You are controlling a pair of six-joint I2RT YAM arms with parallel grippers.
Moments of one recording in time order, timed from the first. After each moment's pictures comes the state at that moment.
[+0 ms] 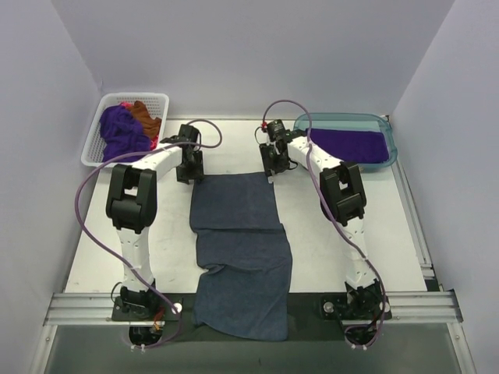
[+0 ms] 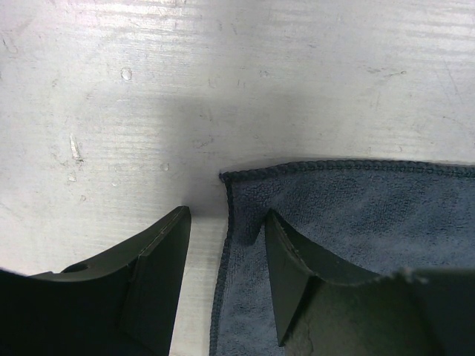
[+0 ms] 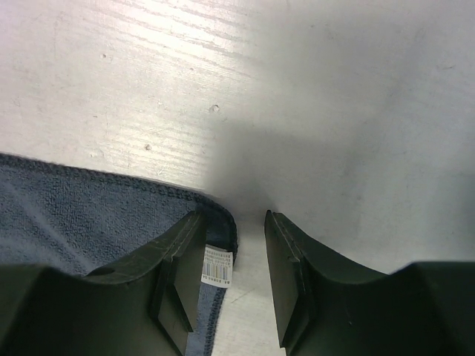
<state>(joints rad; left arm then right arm) -0.25 2.10 1.56 -0.64 -0.11 -0.34 0.44 2.34 1.92 -0.68 0.00 0.16</state>
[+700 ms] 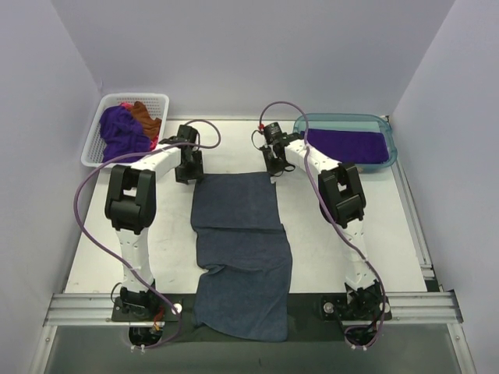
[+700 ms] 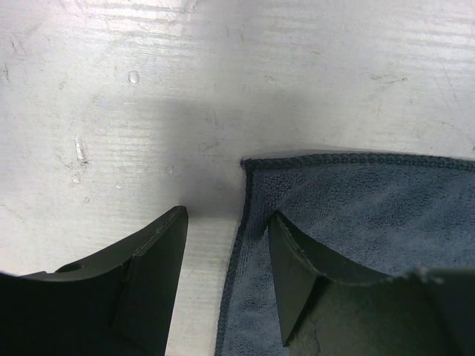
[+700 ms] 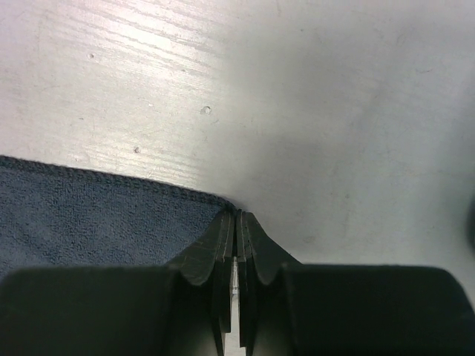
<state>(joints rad) -0.24 2.09 1.55 -0.62 -0.11 -0.34 0.47 2.33 1.87 -0.63 0.09 0.14</state>
